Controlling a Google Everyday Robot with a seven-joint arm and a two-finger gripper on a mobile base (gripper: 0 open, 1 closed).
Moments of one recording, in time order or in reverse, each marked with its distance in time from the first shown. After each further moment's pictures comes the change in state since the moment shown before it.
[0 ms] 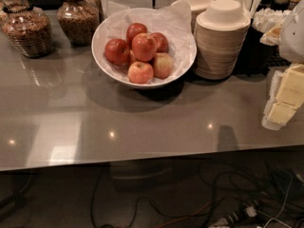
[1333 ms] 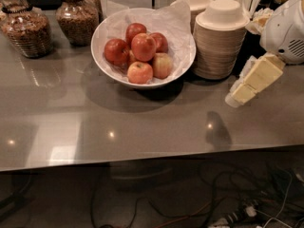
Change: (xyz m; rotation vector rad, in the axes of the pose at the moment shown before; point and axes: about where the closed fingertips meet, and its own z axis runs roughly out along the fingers) arm -0.044 -0.040 0.015 0.111 -0.314 0.109
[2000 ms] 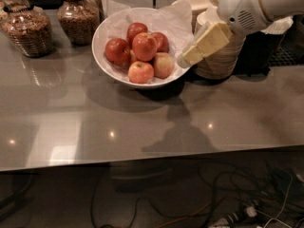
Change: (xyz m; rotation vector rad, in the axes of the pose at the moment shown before) arm -0.102 -0.041 0.032 0.035 -0.313 0.024
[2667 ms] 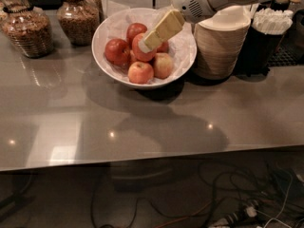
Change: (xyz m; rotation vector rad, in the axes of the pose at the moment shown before) arm -0.062 -0.012 0.085 -0.131 -0.145 -0.036
